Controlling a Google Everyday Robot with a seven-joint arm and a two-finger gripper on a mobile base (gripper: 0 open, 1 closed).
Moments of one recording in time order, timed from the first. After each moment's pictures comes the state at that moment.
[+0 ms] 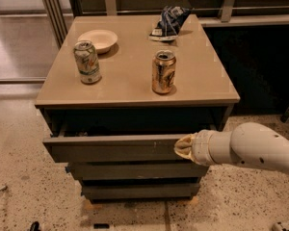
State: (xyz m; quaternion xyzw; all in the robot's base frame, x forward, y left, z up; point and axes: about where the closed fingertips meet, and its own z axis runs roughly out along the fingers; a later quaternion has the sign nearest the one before) arm 0.509 -0.125 0.658 -0.64 0.67 0.02 0.38
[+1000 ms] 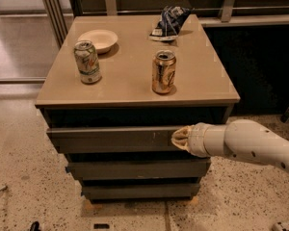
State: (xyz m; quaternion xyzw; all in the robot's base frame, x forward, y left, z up) arm 0.546 -0.119 0.656 -0.62 0.67 0.00 0.41
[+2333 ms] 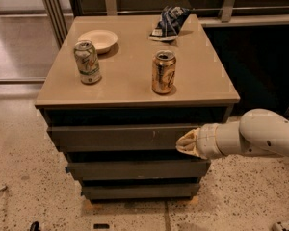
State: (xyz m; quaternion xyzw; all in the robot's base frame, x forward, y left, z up) arm 0.513 -0.135 0.665 -0.66 0.65 0.07 0.37
